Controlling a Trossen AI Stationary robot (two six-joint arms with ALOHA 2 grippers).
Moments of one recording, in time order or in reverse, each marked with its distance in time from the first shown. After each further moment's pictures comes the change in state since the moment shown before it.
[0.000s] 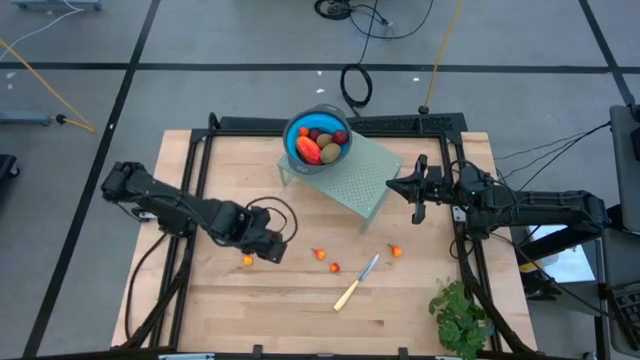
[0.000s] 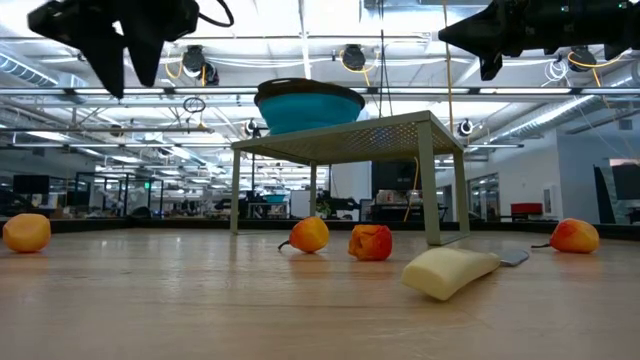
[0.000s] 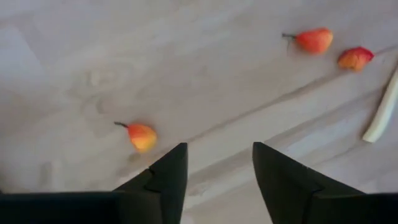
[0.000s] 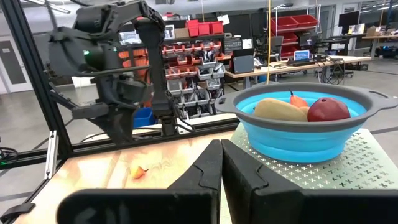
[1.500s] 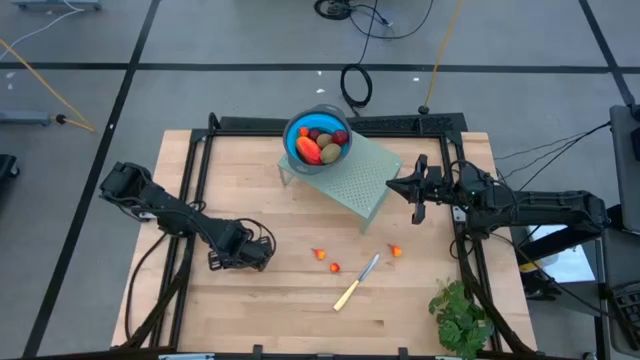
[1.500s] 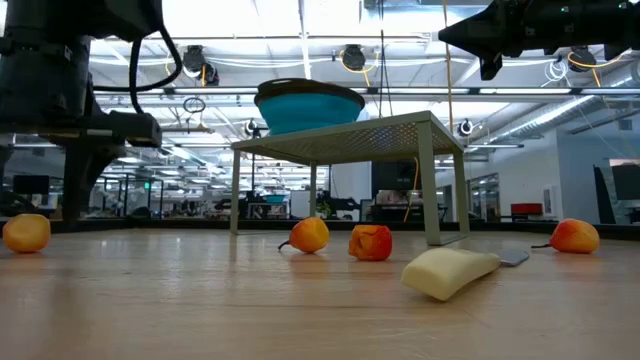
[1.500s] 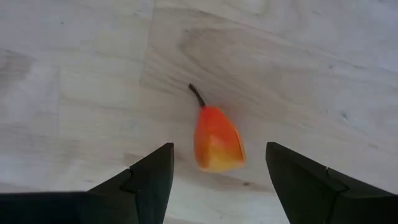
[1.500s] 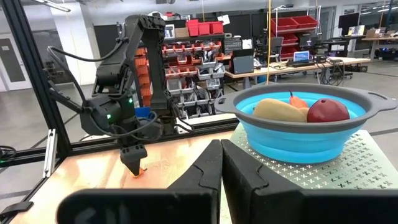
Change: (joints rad) left arm -0.057 0.000 -0.475 0.328 0.111 -0.739; right arm 0.000 0.000 0.000 0.000 0.000 -0.011
